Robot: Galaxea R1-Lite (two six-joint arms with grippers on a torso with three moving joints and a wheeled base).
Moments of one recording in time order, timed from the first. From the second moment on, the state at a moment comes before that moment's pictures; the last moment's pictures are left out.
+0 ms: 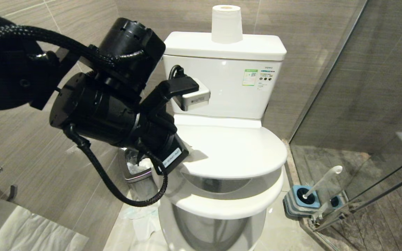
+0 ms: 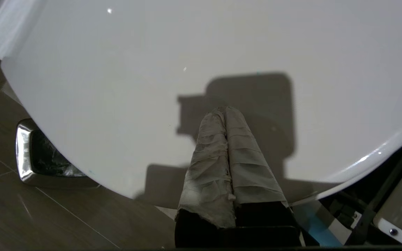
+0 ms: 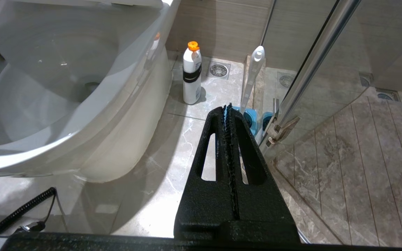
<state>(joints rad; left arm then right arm) -0.77 1.72 -1.67 0.71 0.01 0.39 0.00 0.00 0.00 0.00 0.00 -0.01</state>
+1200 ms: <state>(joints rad) -0.93 1.80 -1.34 0.61 0.04 0.37 0.00 0.00 0.00 0.00 0.00 -0.01</state>
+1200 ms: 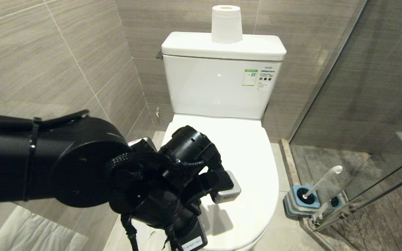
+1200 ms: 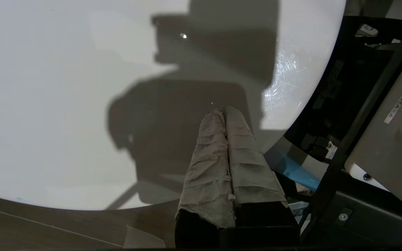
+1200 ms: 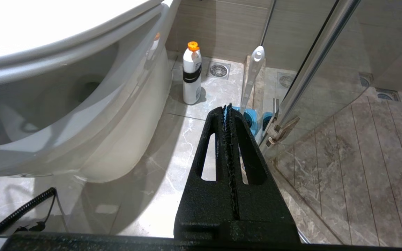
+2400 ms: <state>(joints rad) -1.00 2.01 -1.22 0.23 0.15 0.30 0.00 0.00 0.00 0.00 0.00 -0.01</state>
